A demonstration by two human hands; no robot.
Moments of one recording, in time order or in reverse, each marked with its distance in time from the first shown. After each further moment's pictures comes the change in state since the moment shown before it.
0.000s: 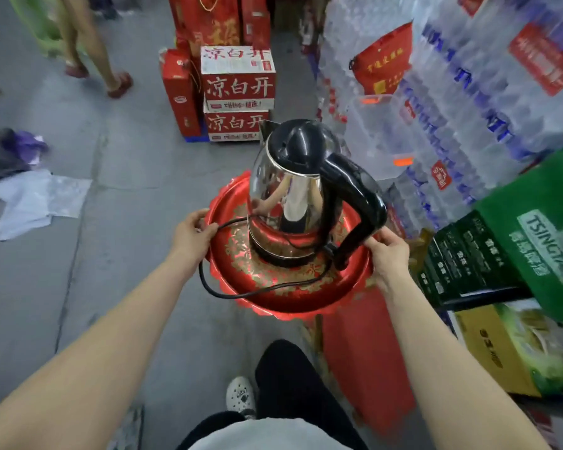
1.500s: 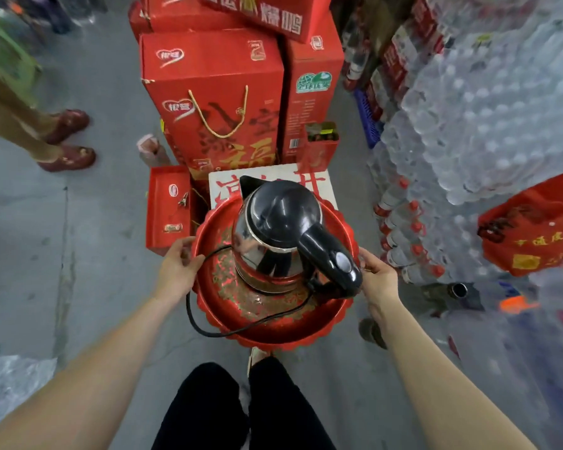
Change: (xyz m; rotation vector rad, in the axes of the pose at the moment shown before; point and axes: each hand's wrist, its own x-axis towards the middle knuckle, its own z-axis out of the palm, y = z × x) left_hand 1.012 0.250 0.043 0.318 -0.054 -0.134; right_hand 0.786 -0.239 0.658 -0.279 -0.057 0.234
